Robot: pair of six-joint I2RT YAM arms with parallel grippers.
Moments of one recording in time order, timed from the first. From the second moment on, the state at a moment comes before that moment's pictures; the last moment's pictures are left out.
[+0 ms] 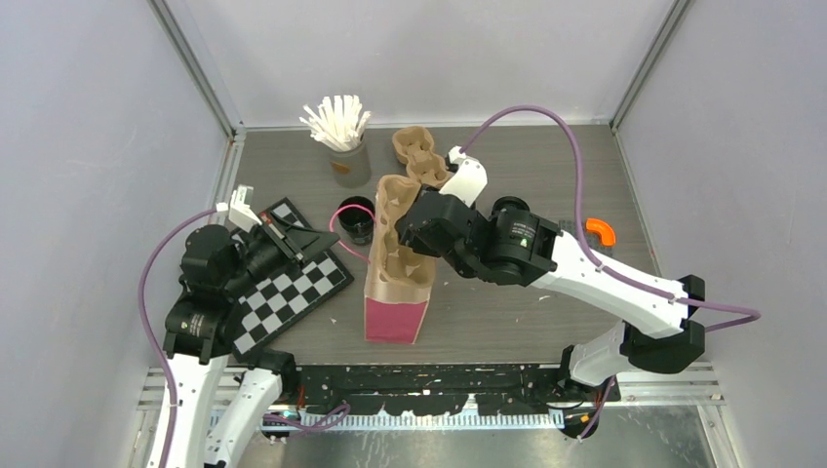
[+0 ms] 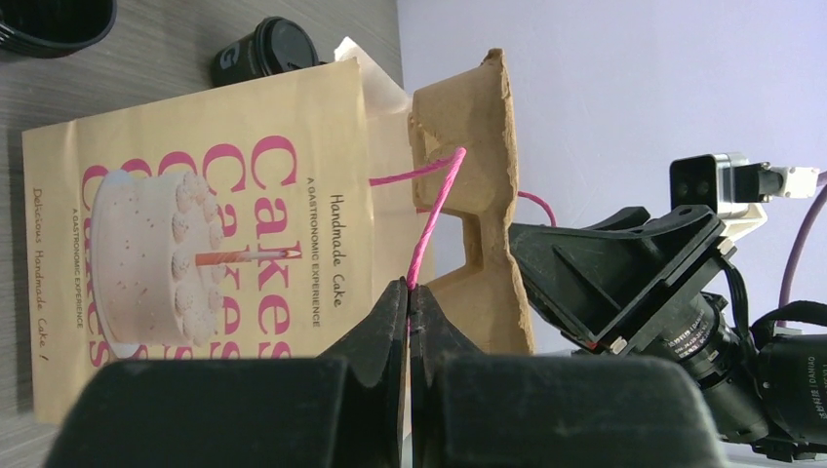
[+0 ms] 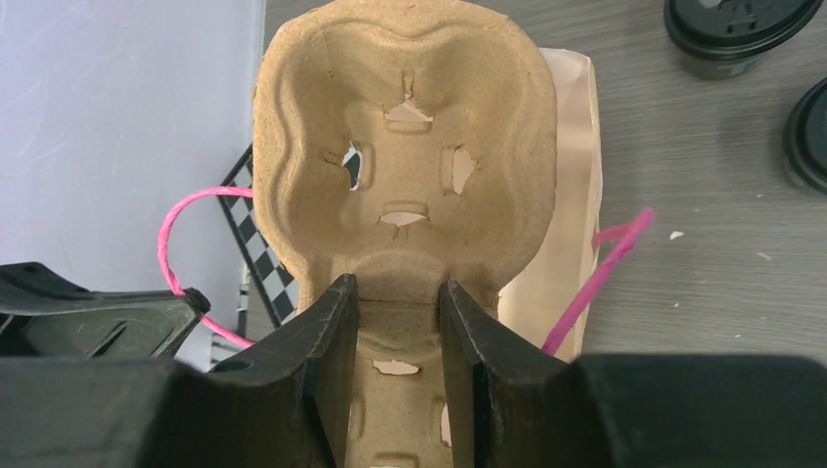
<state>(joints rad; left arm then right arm) -0.16 0.60 0.99 -0.61 0.51 -1.05 1.23 1.46 1.75 -0.96 0.66 1.14</state>
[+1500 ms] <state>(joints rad) -0.16 0.56 1.04 -0.80 0.46 -0.94 1.29 1.68 1.82 -1.09 0.79 1.02</state>
